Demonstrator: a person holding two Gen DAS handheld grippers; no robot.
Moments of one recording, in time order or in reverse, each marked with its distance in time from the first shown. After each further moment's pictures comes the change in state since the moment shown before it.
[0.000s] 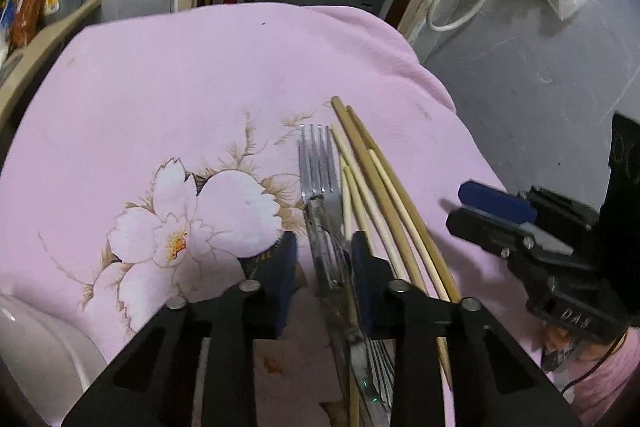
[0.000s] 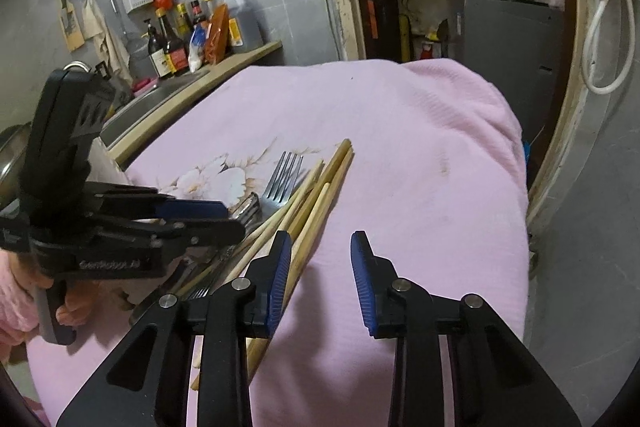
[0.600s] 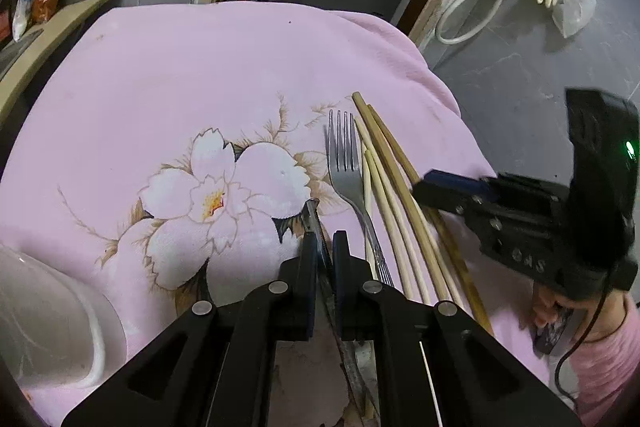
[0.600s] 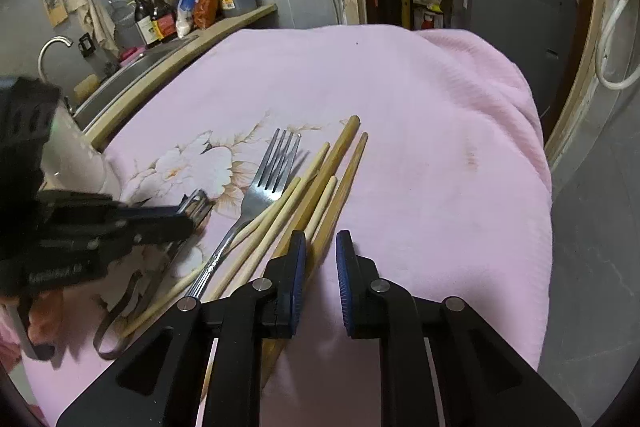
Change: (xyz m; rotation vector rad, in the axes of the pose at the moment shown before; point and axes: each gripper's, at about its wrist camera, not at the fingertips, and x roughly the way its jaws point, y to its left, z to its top) left arm -0.024 0.011 -0.022 -0.040 -0.037 0.002; right arm 0.036 0.004 0.016 -0.008 0.145 -0.040
